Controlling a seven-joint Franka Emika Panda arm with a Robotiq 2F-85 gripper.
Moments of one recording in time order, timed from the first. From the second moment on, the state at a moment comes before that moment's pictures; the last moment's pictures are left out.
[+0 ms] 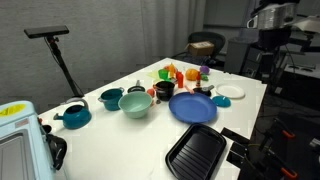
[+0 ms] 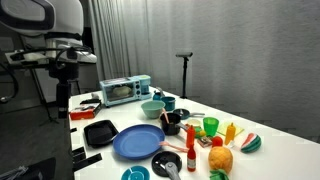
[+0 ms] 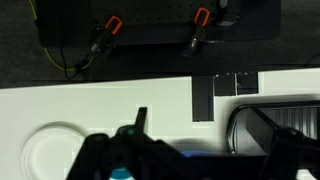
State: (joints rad) arm 0.02 -0.57 0.05 -2.58 0.03 1.79 0.09
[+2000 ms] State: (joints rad) arm 0.01 -0.04 0.04 -2.13 0.05 2.14 0.12
